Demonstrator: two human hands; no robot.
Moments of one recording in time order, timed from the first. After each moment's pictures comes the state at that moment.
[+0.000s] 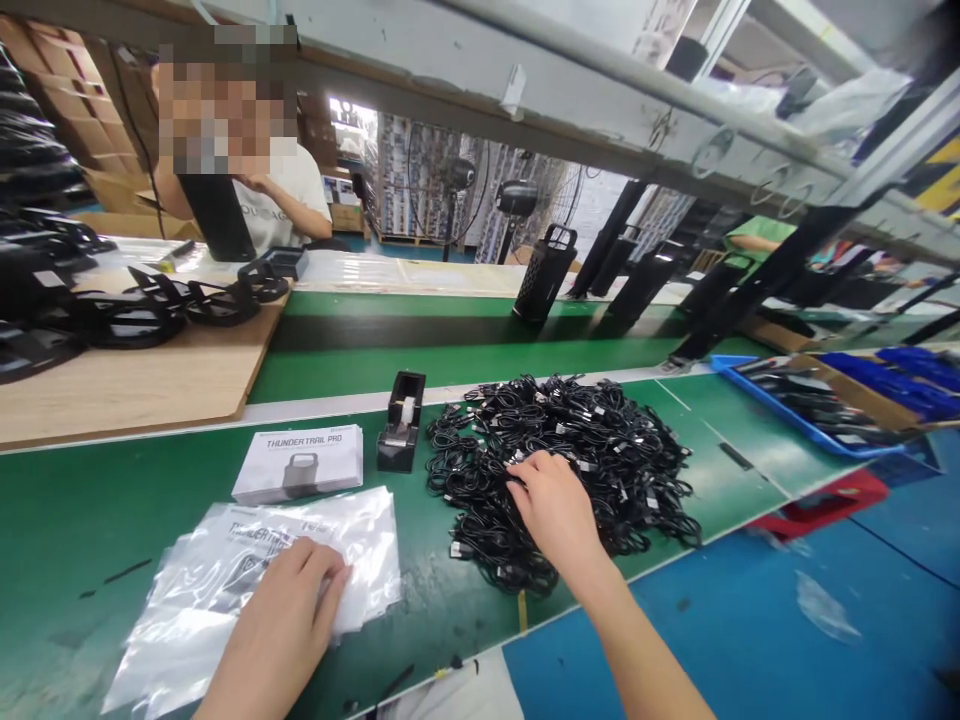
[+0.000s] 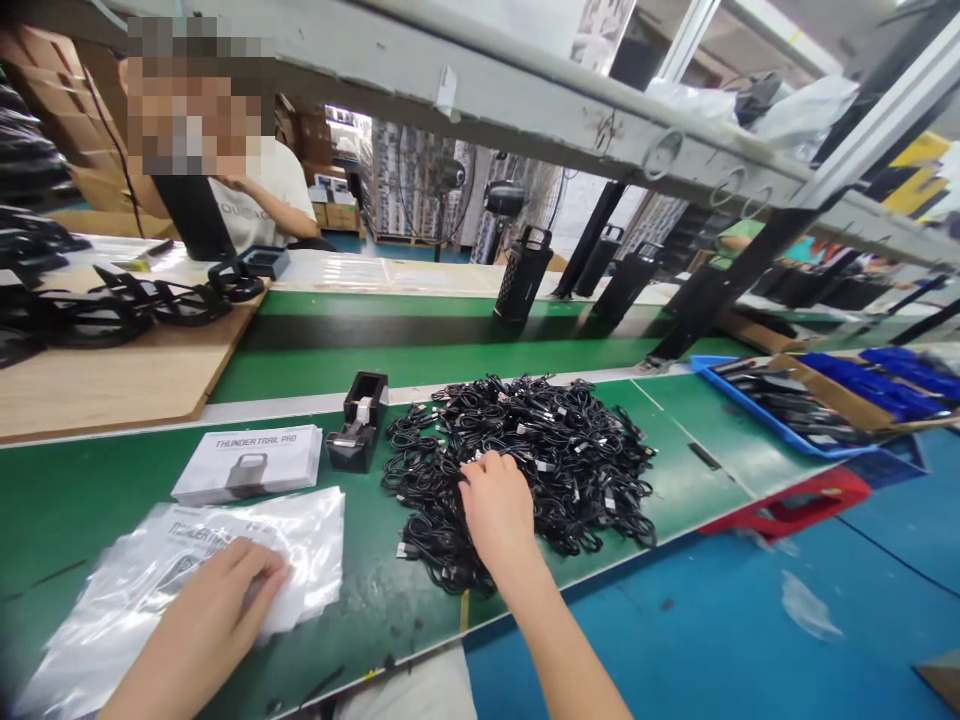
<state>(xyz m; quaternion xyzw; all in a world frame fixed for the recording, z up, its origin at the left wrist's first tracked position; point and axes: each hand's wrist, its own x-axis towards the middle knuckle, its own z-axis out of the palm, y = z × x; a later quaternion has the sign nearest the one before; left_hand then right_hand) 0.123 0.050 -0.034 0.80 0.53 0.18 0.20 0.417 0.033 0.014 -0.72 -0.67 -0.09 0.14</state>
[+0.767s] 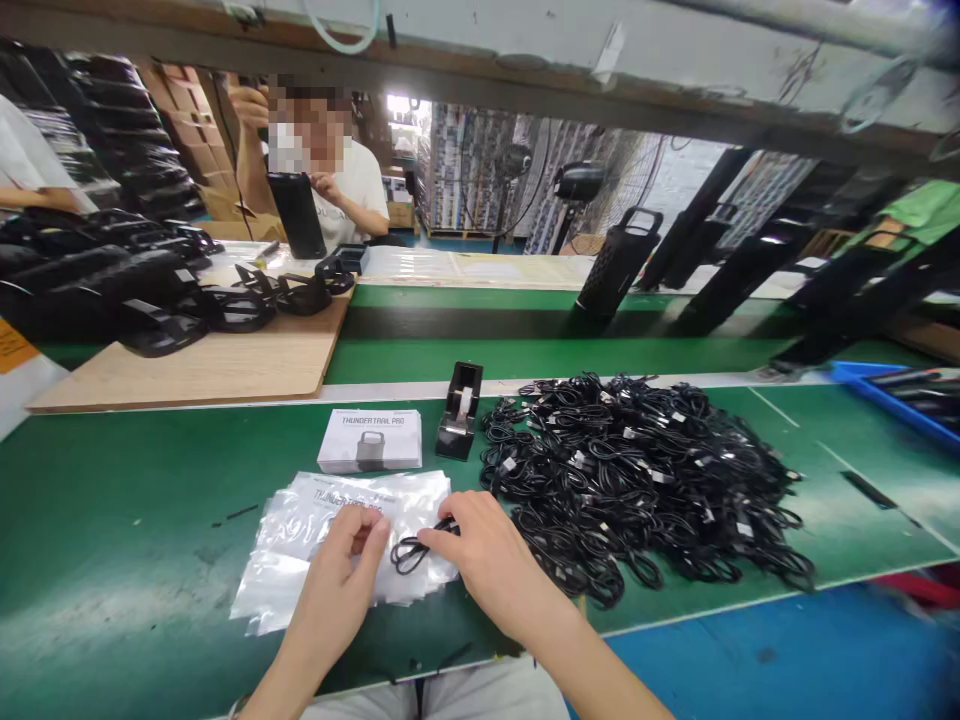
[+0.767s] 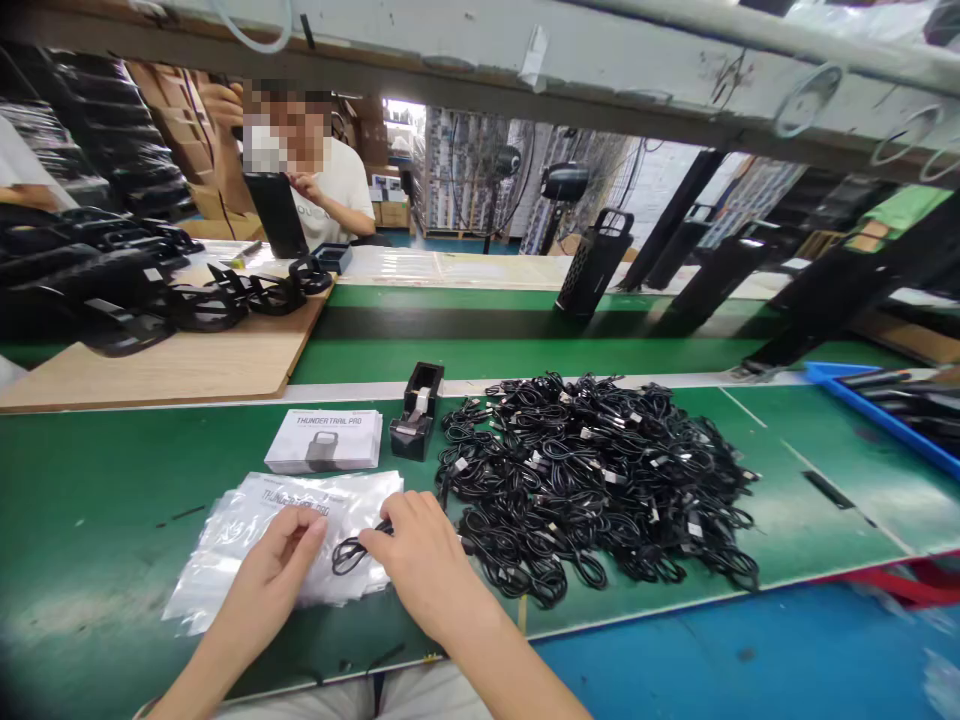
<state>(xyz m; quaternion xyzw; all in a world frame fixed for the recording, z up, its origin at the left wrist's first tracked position) 0.116 0.039 -0.028 0.65 0.58 0.33 0.37 0.300 0.031 -0.005 -0.48 -0.86 0.03 0.18</state>
